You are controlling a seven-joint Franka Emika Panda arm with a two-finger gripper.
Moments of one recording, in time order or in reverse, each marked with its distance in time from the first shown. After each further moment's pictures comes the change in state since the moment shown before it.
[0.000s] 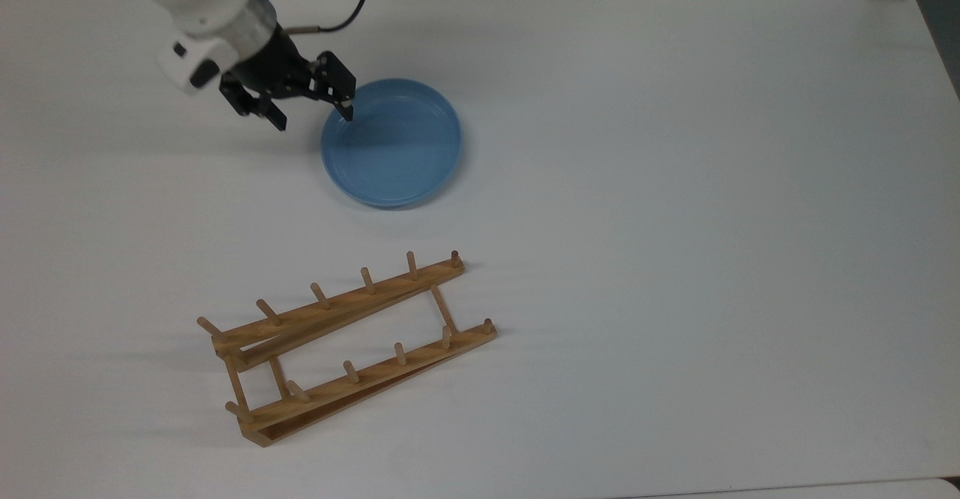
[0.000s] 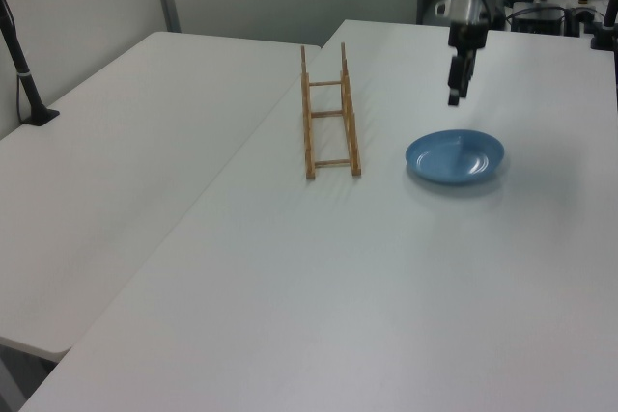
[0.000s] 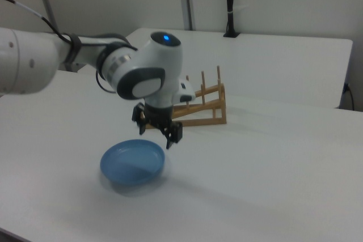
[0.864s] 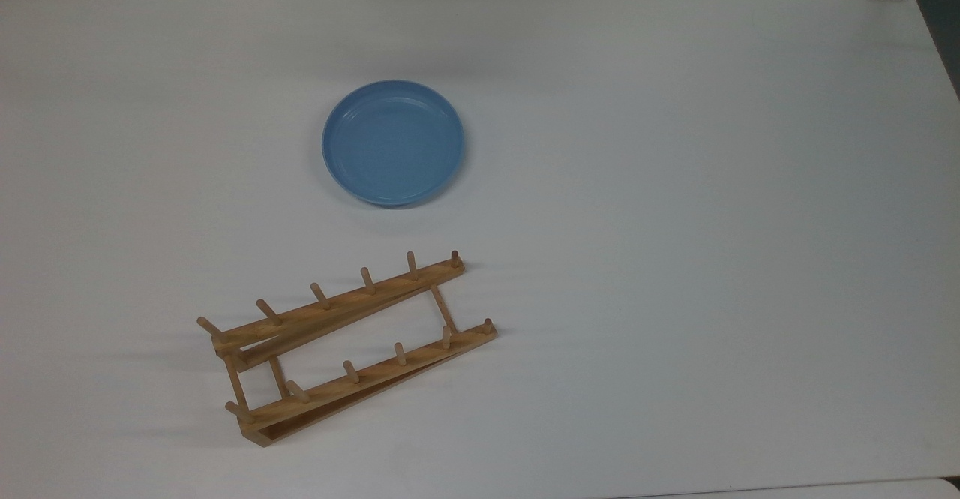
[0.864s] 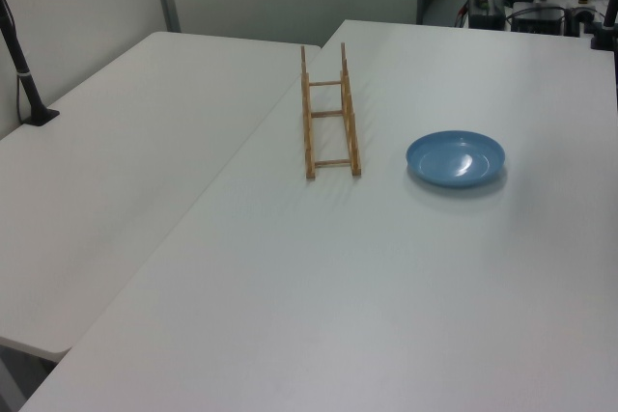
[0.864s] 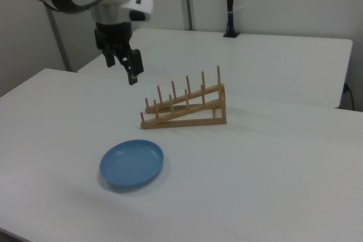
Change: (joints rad) arm 0.130 -0.277 -0.069 0.211 -0.104 -0.329 0.491
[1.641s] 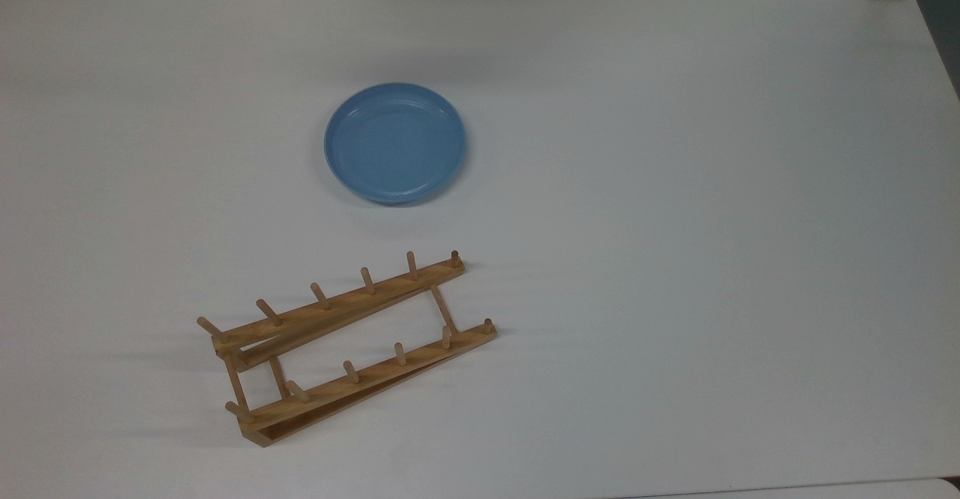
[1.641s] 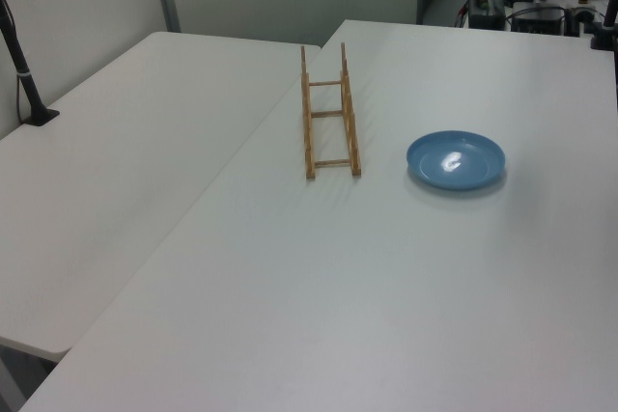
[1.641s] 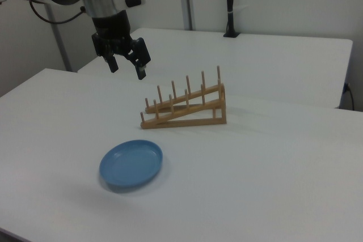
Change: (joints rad) arm 0.051 0.018 0.014 0.030 -0.209 0.006 -0.154
